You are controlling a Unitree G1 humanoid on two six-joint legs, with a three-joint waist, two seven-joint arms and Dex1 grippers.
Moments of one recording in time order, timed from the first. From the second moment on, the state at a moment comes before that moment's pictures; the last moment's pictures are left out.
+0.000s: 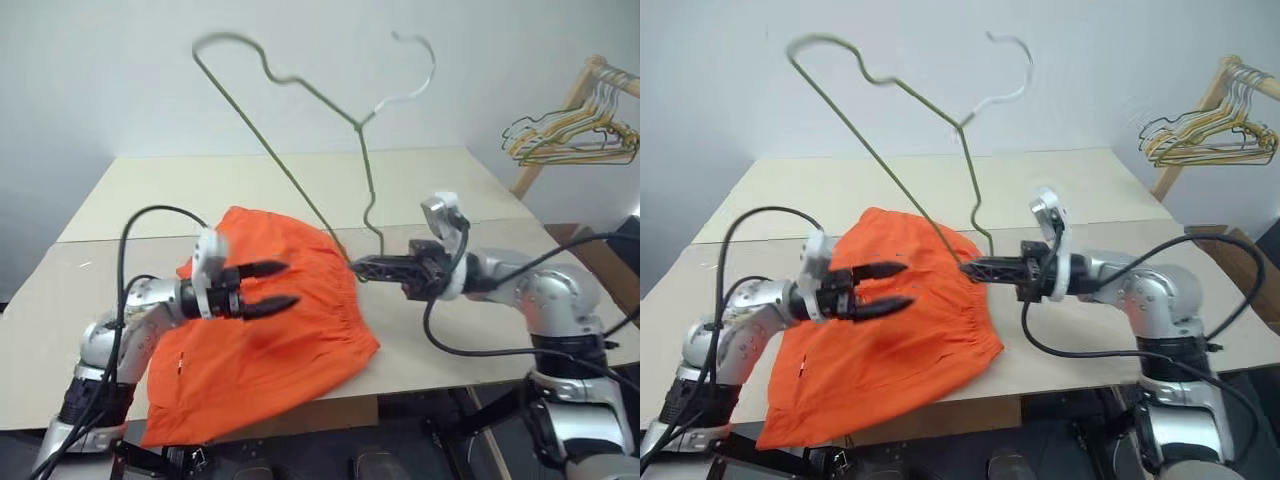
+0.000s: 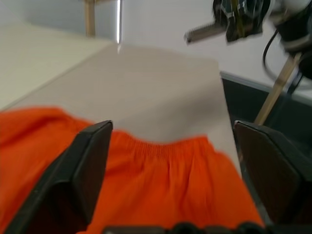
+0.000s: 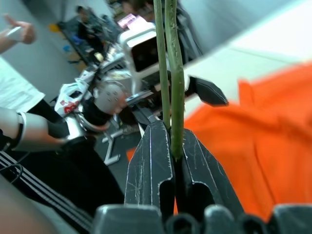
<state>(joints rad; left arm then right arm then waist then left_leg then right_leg) -0.28 0.68 -0.02 -0.14 -0.60 0.46 -1.12 -0.53 -0.63 -0.09 -0.14 1.00 1.17 0.98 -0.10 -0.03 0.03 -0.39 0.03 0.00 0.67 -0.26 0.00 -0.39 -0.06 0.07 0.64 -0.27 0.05</state>
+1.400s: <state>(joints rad) -0.20 0.83 -0.10 -0.23 -0.34 0.27 -1.22 -0.10 -1.06 0.00 0.19 0.85 1.34 1.30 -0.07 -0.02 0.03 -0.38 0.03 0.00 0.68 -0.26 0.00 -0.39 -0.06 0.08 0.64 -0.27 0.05</state>
